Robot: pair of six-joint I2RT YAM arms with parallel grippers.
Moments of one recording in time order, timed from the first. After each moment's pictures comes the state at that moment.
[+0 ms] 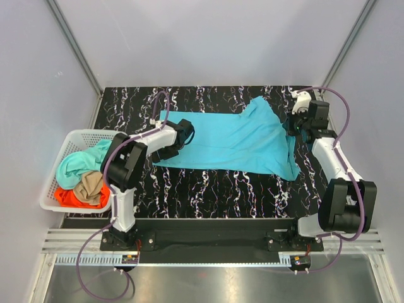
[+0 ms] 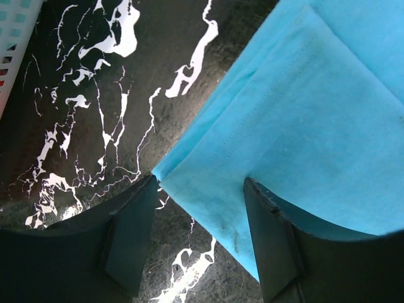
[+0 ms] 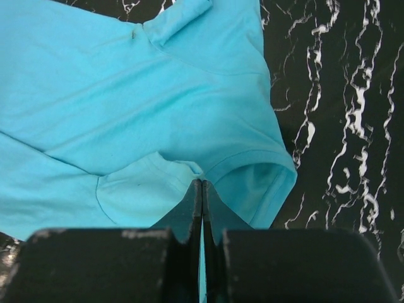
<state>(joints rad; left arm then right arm) -0.50 1.99 1.37 -0.94 -0.68 -1.05 -0.09 1.43 1.04 -0.20 -0.31 -0.15</state>
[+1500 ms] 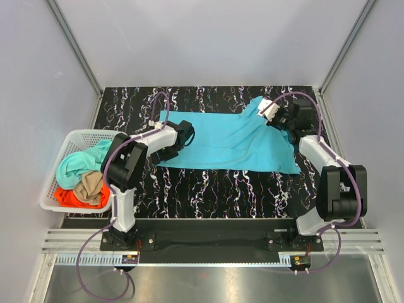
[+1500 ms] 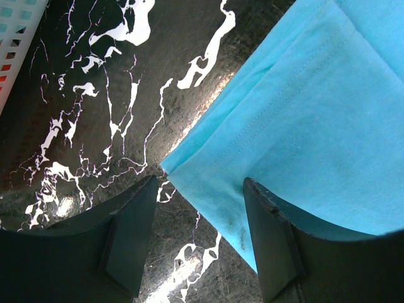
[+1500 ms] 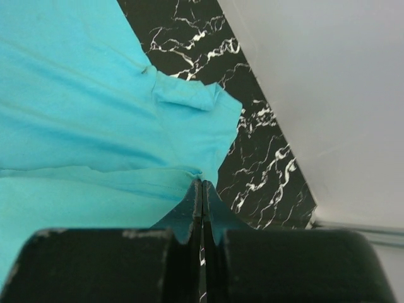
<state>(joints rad) -0.51 1.99 1.37 -0.98 -0.69 -1.11 0.04 1.54 1.01 0.10 -0.44 -0.96</state>
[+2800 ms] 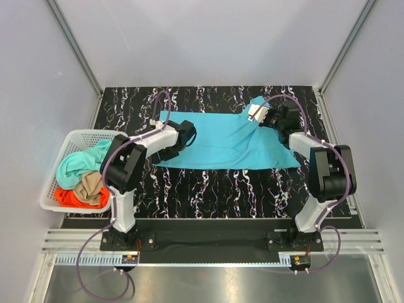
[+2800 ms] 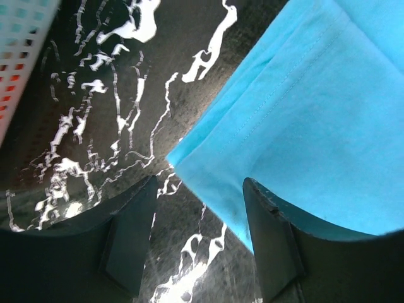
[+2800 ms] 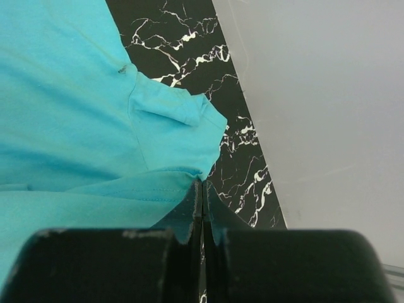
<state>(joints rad) -0.54 1.98 1.36 -1.00 -0.71 -1.11 0.09 1.75 1.03 0.32 -0.38 -1.13</state>
